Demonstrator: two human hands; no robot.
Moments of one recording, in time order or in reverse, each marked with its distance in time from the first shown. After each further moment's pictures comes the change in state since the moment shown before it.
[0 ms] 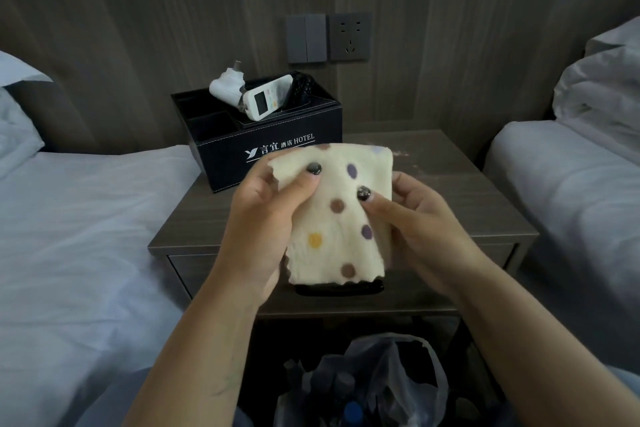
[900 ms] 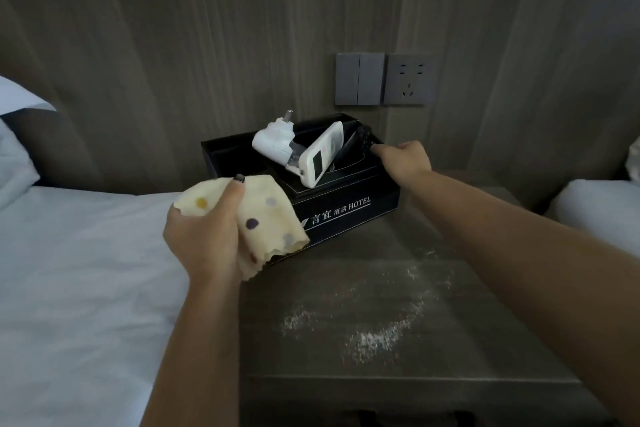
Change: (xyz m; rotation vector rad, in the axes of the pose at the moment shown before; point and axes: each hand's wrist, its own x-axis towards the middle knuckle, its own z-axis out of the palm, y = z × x) left_hand 0.168 -0.011 -0.139 0.195 0.873 -0.032; right_hand 0.298 -0.009 0.012 -0.673 0.545 0.185
